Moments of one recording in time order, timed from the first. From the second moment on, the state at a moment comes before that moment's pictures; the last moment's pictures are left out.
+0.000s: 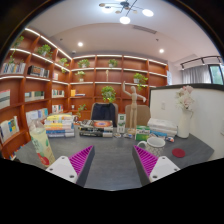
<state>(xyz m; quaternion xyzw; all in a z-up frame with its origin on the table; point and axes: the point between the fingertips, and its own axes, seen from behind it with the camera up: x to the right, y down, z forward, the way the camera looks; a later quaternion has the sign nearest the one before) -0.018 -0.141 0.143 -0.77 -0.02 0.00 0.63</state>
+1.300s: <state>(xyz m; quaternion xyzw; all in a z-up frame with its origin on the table) -0.293 -0.096 0.101 -0.74 -0.11 0.12 0.66</state>
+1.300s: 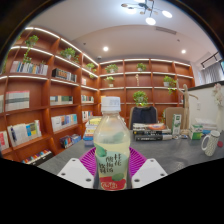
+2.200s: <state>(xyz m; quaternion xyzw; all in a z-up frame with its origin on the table) 0.013 -0.014 0.191 -0.47 0.49 0.54 0.50</state>
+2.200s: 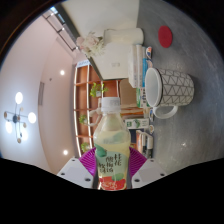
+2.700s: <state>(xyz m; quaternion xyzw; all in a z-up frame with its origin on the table) 0.051 0.002 0.181 -0.33 0.60 0.63 0.38</state>
